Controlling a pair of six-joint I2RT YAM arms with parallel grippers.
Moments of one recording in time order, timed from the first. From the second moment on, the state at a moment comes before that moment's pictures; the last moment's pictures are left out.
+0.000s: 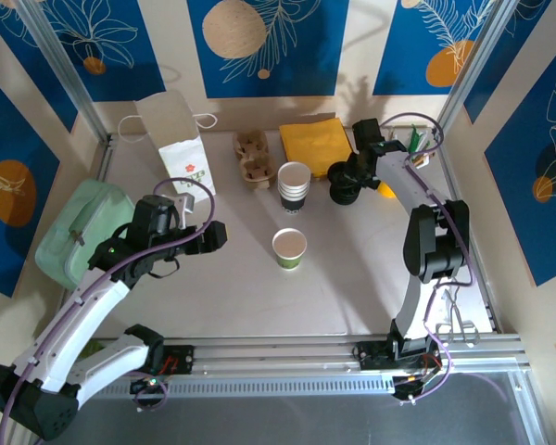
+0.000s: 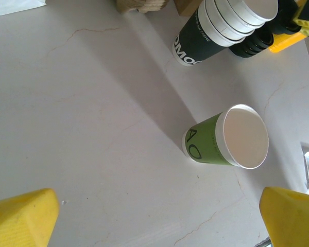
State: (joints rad) left arm -0.45 0.91 0.92 -0.76 0.19 -0.52; right arm 0.19 1.85 1.59 -0.81 0.10 0.63
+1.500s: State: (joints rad) left arm -0.64 1.03 1.00 -0.43 0.55 -0.84; right arm 0.65 1.29 1.28 -0.78 -0.34 0.51
